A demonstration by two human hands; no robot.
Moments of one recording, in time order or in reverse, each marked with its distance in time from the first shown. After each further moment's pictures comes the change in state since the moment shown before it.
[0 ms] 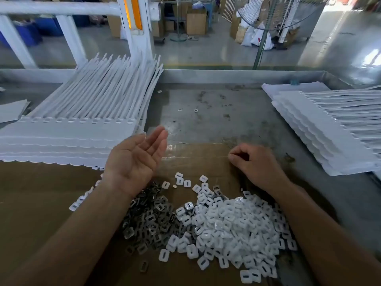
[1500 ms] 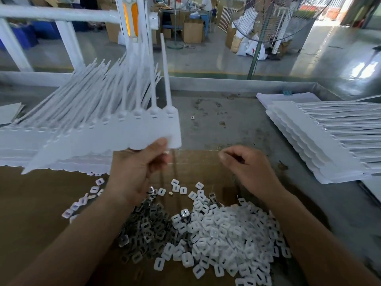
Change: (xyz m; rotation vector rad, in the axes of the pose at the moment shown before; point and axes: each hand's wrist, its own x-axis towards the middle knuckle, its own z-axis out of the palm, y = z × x) left_hand -0.011 -0.013 0.014 0.517 0.019 0.346; right_hand -0.007 -0.032 -0.009 0.195 0.005 -0.038
